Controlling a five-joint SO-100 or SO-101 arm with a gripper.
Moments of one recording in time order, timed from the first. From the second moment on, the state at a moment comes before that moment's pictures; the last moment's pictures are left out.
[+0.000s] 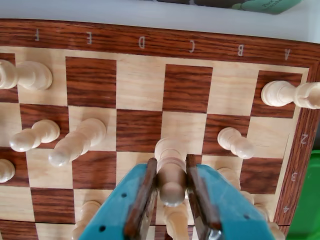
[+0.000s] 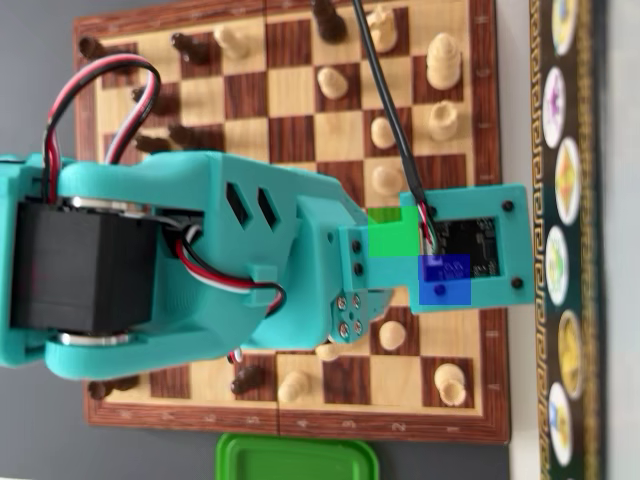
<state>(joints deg) 4.4 78.2 77.3 65.2 82.0</state>
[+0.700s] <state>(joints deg) -0.5 81.4 83.4 59.8 85.3</state>
